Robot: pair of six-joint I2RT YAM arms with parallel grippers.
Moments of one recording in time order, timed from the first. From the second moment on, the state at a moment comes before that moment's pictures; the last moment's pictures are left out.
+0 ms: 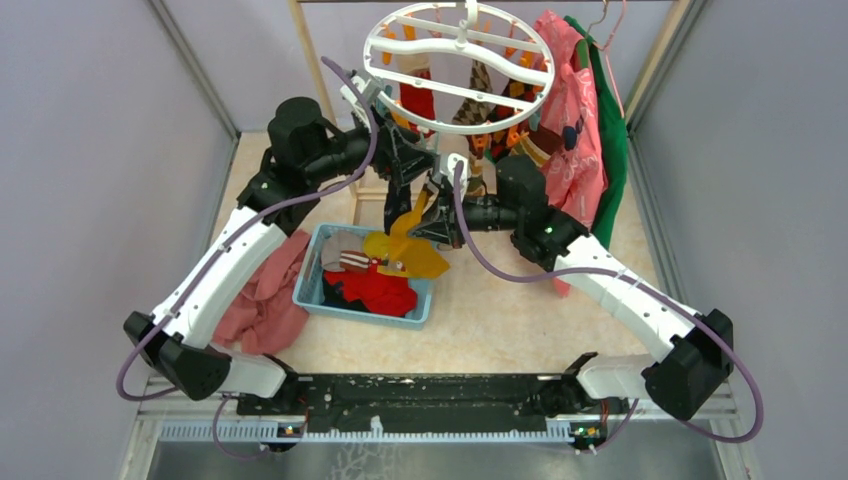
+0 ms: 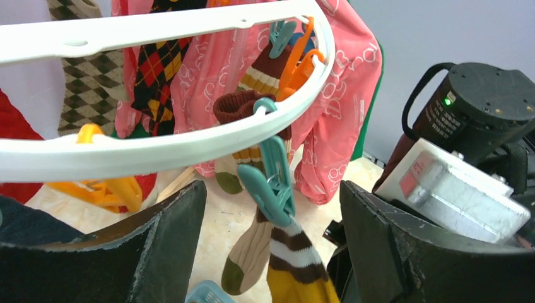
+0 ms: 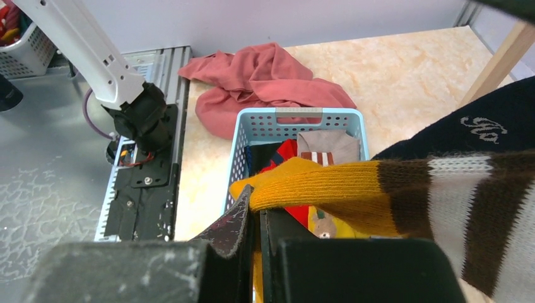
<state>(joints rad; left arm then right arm) -0.57 1.37 1.53 -0.16 0.53 -0.26 0.68 1.25 1.14 -0.07 -0.82 -0.10</state>
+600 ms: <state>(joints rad) -0.69 1.45 1.67 -0.30 0.15 -0.21 0.68 1.30 1.15 -0.07 -0.78 -0.05</state>
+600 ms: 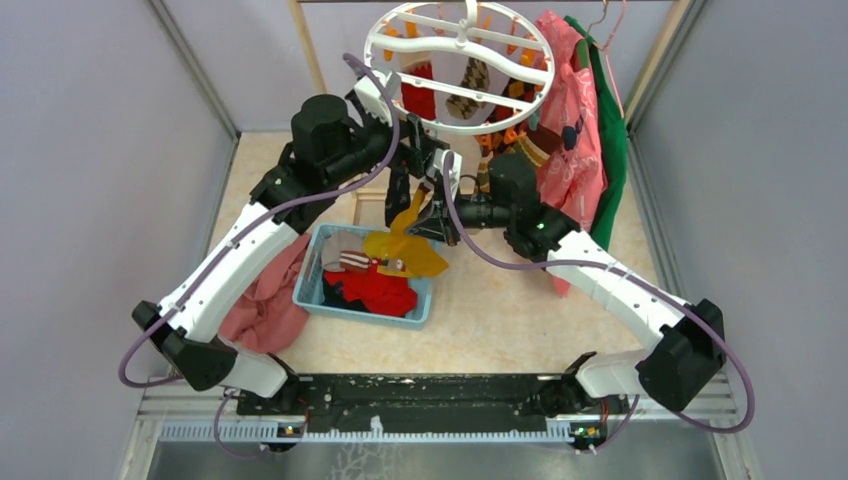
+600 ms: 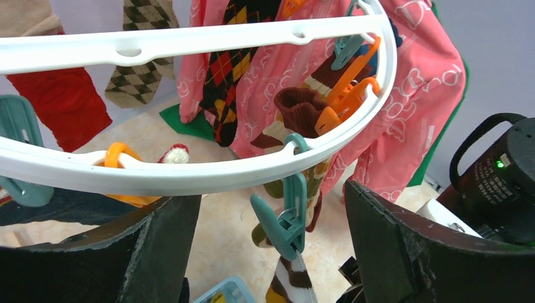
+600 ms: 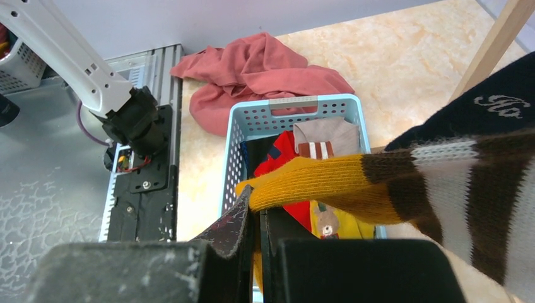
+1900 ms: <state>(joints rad) -0.74 1.49 1.69 -0.31 0.09 -0.11 0.68 1.30 1.16 -0.11 -0.79 -0.13</state>
